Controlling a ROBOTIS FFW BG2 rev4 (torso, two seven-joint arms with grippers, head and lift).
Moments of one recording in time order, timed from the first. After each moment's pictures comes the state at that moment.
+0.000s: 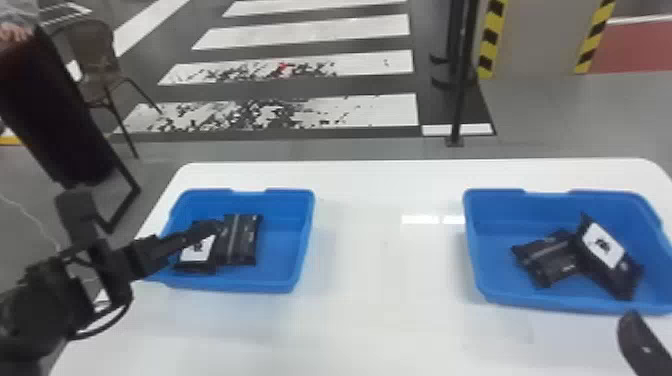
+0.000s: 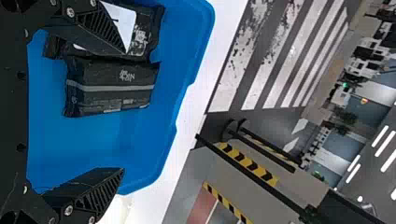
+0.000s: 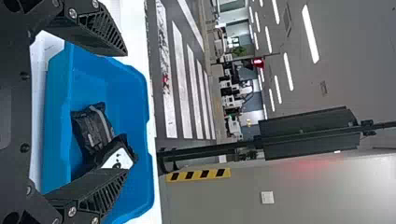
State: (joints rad) left arm 0.06 0.24 0.56 -1.89 0.42 1.05 -0.50; right arm 0.85 0.00 -0.22 -2.27 -0.28 0.00 0.36
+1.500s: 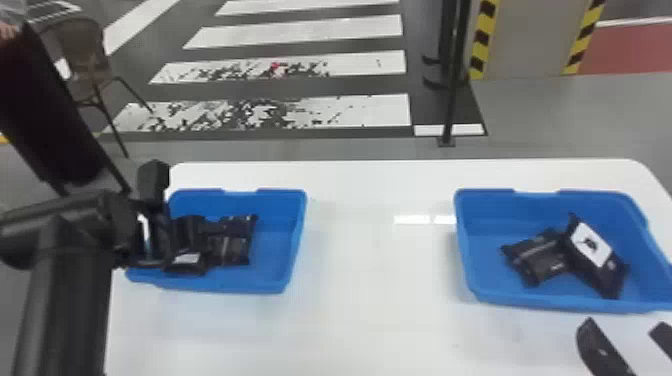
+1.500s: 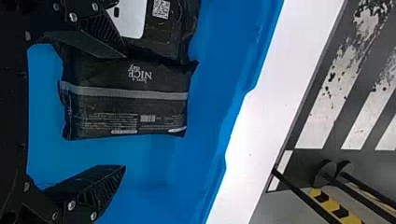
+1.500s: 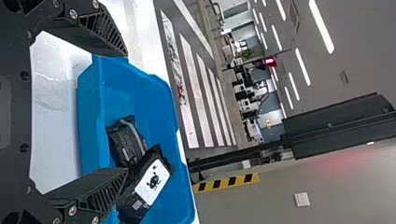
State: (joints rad) left arm -0.35 0.28 0.30 -1.47 0.18 1.35 -0.39; right arm 0.79 0.00 -0.20 -2.17 -0.35 0.07 0.39
